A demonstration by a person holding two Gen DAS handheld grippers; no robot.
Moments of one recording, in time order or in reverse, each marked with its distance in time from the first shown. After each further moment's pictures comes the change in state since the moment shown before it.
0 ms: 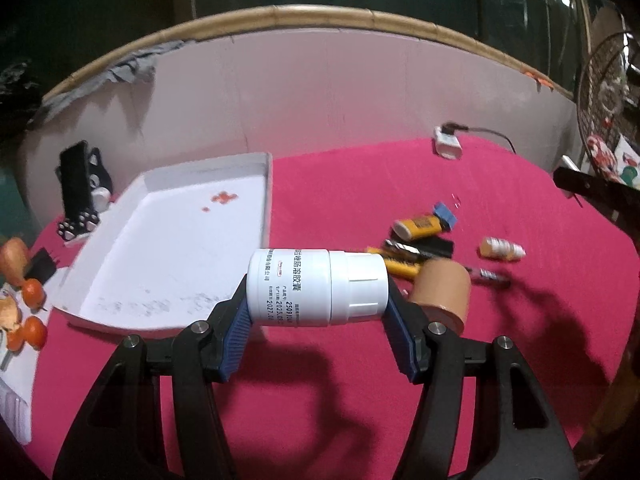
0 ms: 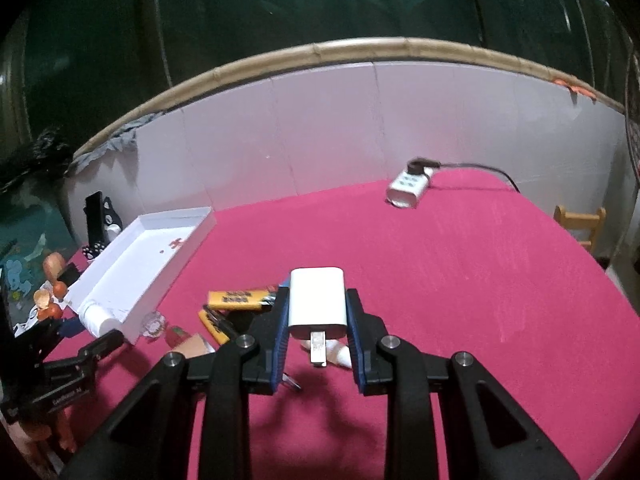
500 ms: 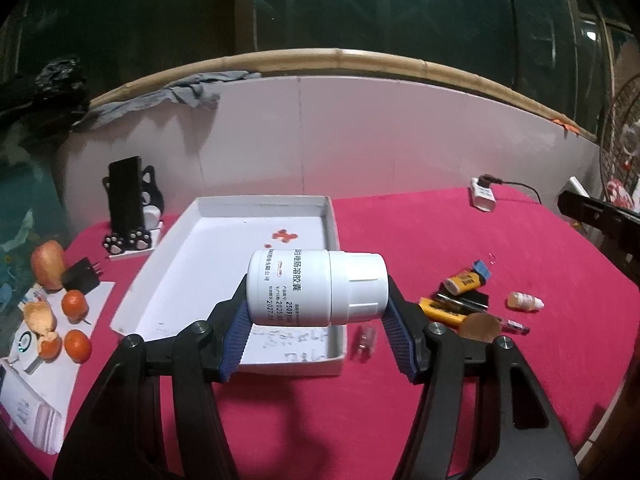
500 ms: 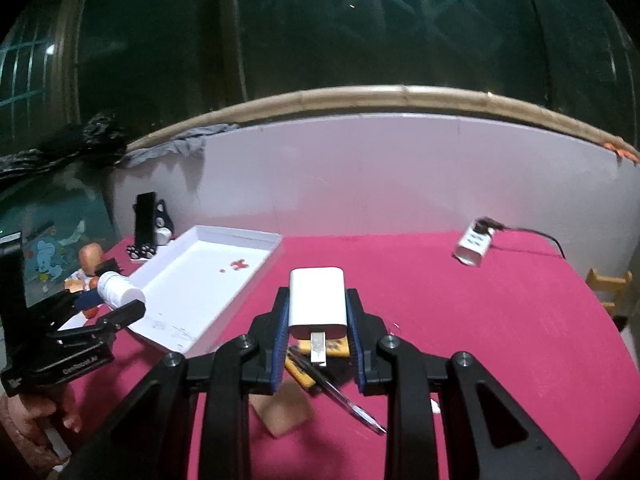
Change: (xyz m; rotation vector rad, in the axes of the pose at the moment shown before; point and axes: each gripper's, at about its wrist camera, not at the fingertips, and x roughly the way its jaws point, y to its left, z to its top) left arm -0.036 0.058 0.025 -0.096 -0.090 0.076; right arm -0.004 0.085 0.037 -0.145 -0.067 0.121
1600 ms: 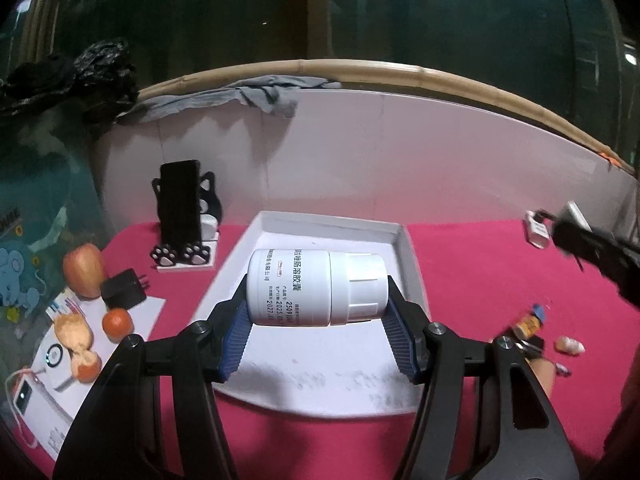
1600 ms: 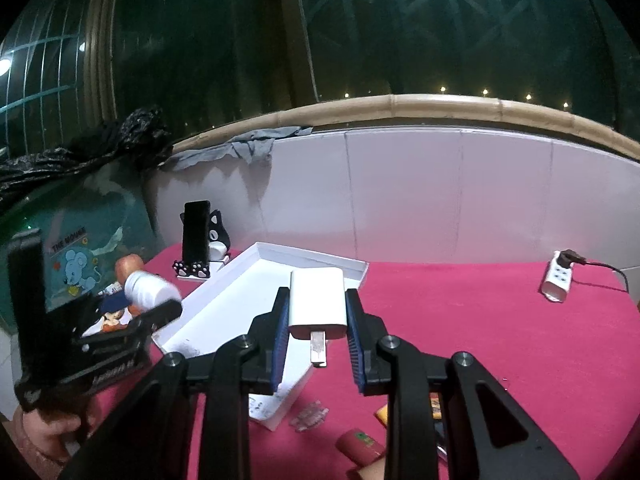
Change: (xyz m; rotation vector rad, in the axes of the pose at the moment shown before) left arm 0.022 0.080 0.035 -0.094 0.001 0.126; right arm 0.062 0.078 0.036 -0.026 0.020 0.159
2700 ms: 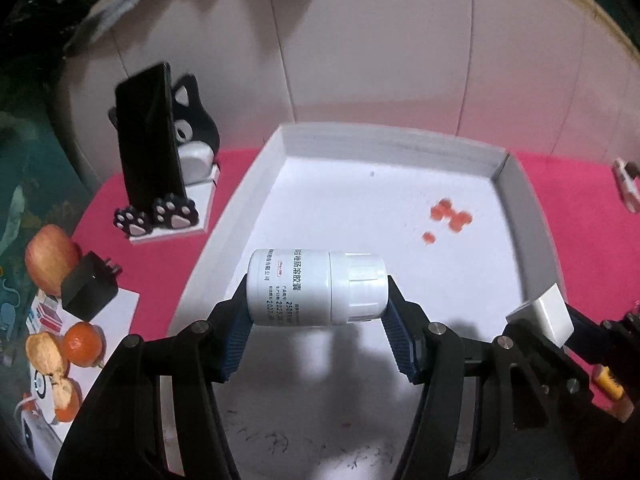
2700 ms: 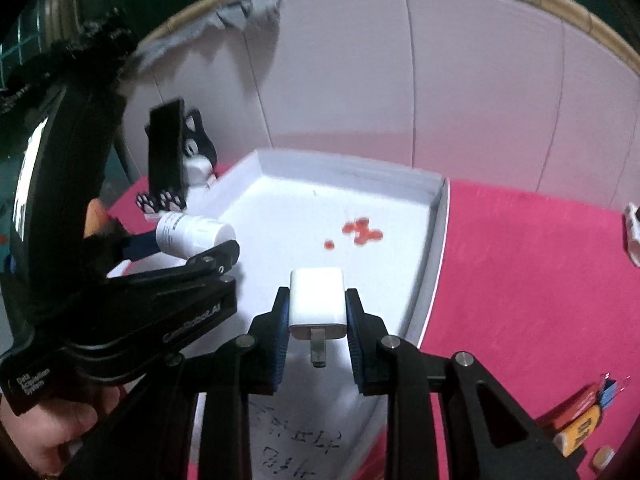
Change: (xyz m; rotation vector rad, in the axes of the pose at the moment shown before) left arm 0.175 0.010 0.004 0.045 0.358 0.156; right arm 0.165 0.039 -0.039 0.021 0.333 -0.006
